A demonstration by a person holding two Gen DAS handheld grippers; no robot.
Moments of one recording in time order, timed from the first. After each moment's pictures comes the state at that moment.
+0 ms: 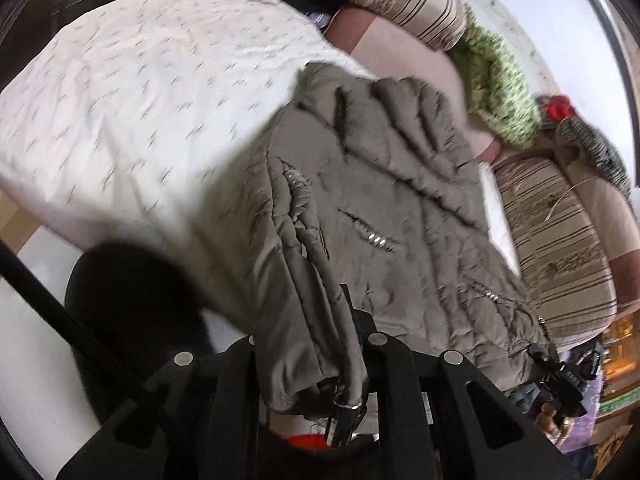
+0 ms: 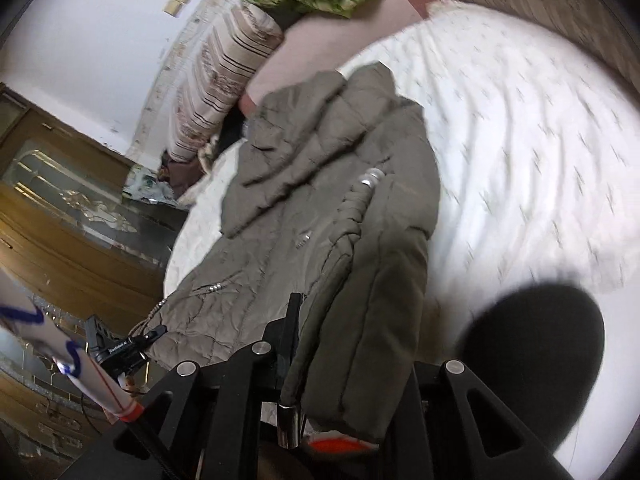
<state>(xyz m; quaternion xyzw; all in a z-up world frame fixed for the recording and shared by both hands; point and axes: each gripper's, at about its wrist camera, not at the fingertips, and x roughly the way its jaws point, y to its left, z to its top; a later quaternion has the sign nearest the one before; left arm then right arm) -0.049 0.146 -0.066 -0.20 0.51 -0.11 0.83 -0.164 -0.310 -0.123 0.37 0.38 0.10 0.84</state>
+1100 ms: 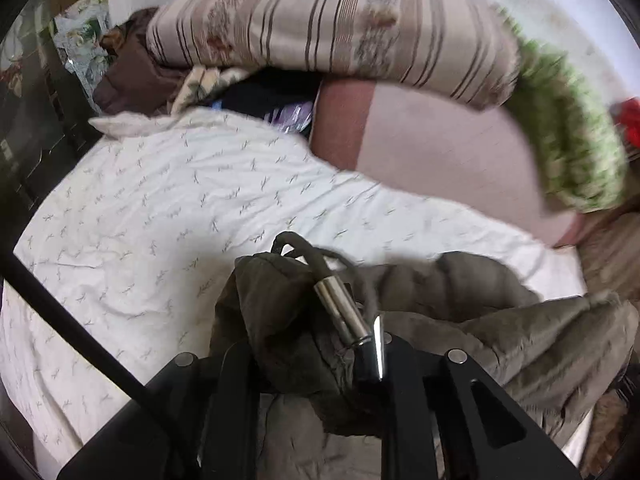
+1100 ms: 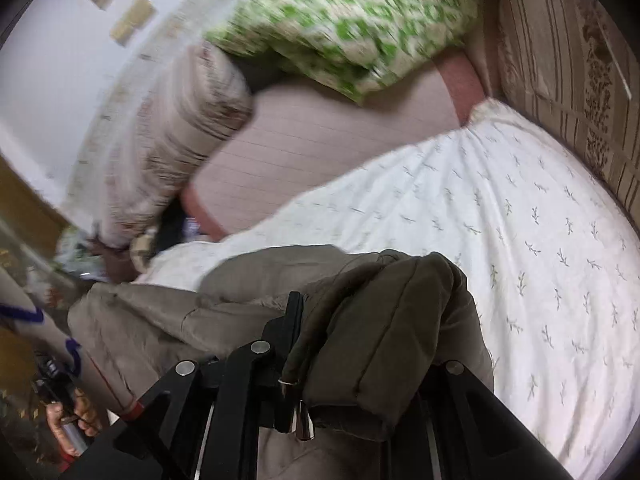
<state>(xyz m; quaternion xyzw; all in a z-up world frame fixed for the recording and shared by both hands) 0.354 0.026 -0.003 -0.06 0.46 -0.01 0.88 0.182 -0.376 -0.041 0.30 0.35 -0.03 0.89</state>
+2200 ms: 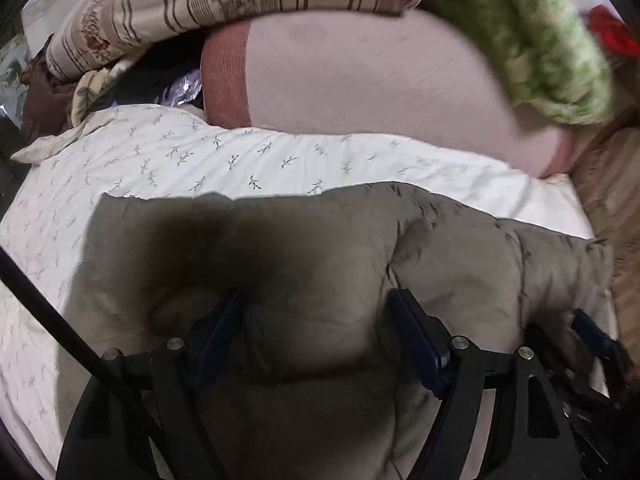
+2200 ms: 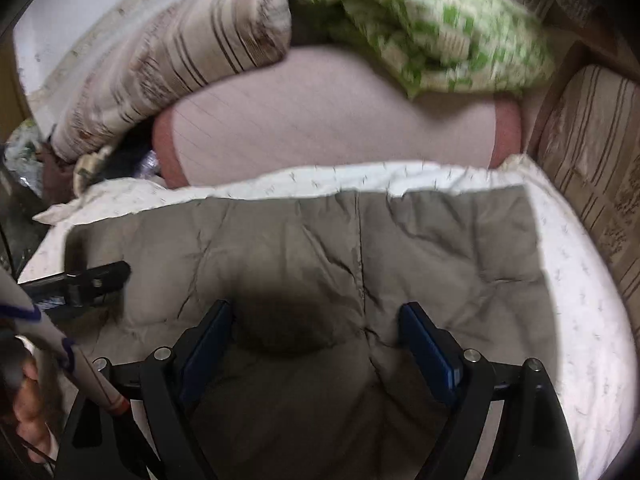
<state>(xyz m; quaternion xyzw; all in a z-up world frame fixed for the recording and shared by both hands) 0.384 -0.127 -0.085 0.02 0.49 -0.07 0.87 0.262 -0.288 -0.101 0.10 0.37 -0.07 0.92</state>
